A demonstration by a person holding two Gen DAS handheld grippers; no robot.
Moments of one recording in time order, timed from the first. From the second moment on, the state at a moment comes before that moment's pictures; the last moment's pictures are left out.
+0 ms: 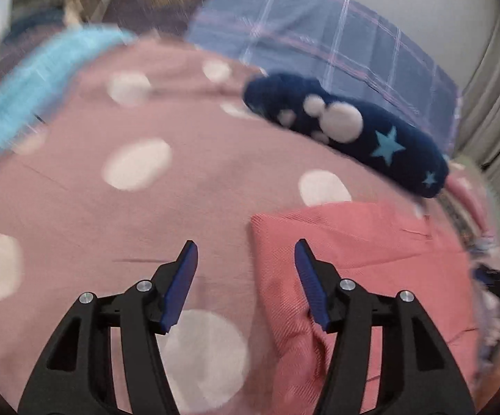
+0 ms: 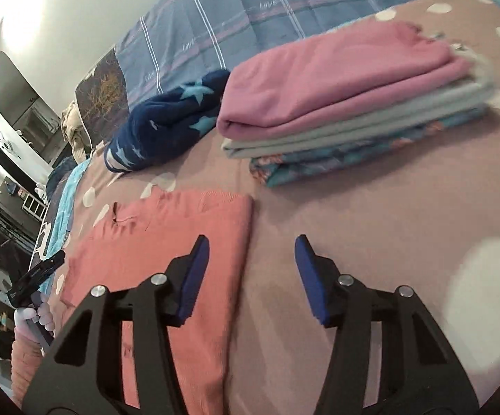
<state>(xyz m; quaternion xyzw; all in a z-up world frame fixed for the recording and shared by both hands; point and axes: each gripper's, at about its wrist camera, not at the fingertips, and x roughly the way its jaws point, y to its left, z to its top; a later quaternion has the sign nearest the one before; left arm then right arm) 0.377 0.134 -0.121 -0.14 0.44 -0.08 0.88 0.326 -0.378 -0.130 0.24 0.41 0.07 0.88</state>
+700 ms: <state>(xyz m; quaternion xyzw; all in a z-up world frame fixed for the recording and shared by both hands) 0.383 0.117 -0.114 -0.07 0.38 -0.08 0.92 0.344 -0.358 -0.128 0.17 0.37 0.03 0.91</state>
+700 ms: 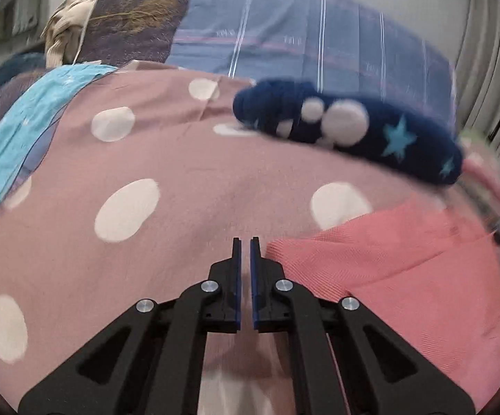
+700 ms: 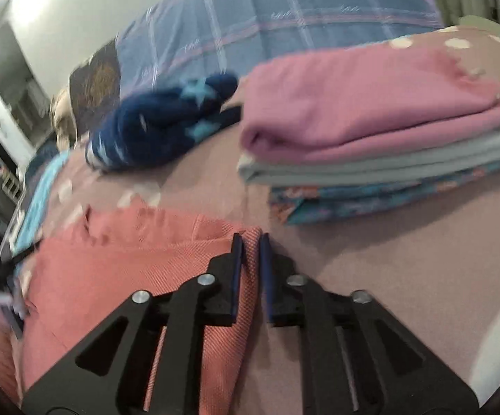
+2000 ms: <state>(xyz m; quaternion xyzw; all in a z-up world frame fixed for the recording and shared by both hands) -0.008 0.115 -0.138 -0.12 0.41 -0.21 0.88 -0.045 -0.343 -0.167 0.33 0.40 0.18 0.83</state>
